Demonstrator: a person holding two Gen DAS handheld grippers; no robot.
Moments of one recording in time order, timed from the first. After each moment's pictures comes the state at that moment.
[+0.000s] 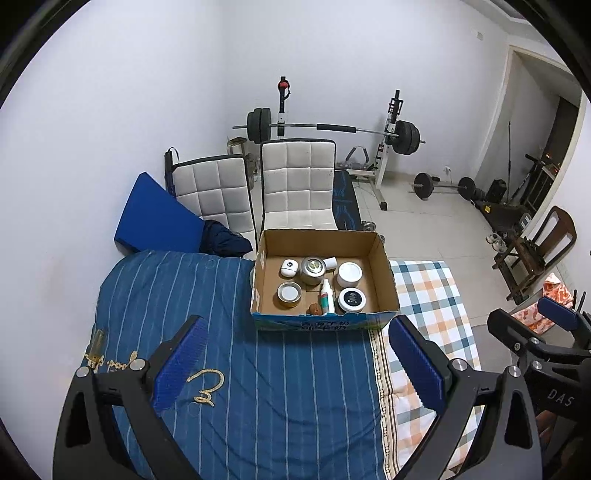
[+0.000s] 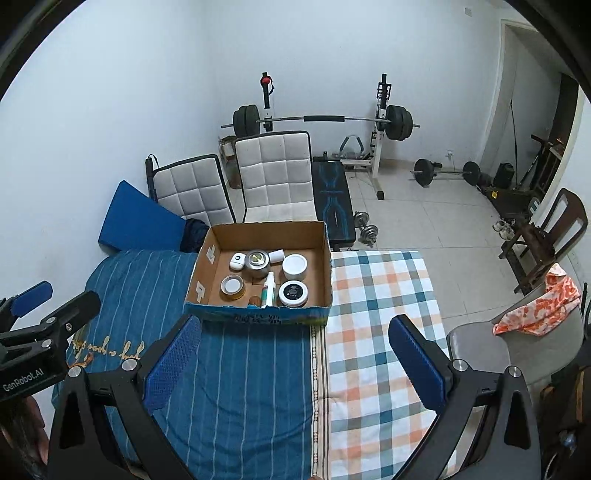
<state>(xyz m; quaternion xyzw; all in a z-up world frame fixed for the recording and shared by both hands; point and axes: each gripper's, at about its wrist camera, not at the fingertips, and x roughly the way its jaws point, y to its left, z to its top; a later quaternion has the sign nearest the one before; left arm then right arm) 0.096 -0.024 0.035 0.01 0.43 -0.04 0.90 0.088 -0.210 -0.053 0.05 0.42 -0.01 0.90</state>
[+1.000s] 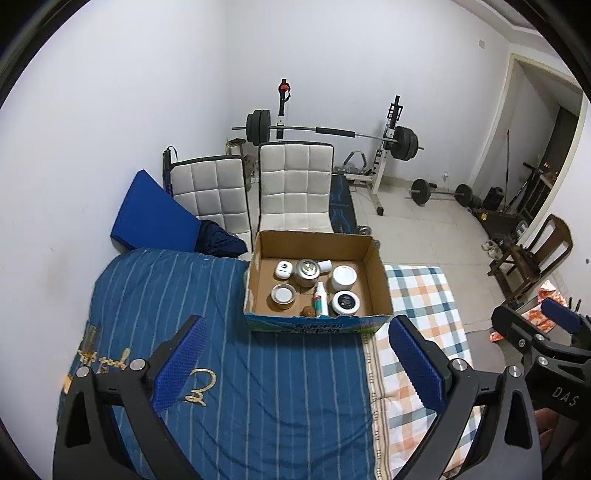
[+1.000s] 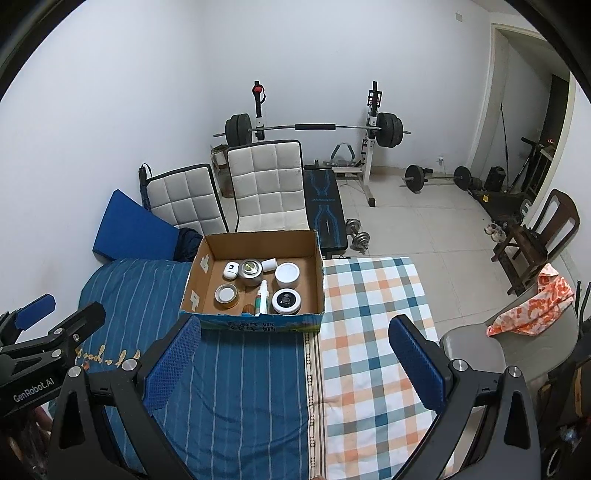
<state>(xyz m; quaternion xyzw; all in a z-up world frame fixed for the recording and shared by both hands) 0.095 -0.025 0.036 -0.01 0.42 -0.05 0.91 0.082 -0.207 -0.046 0.04 0.41 -0.04 0.91</state>
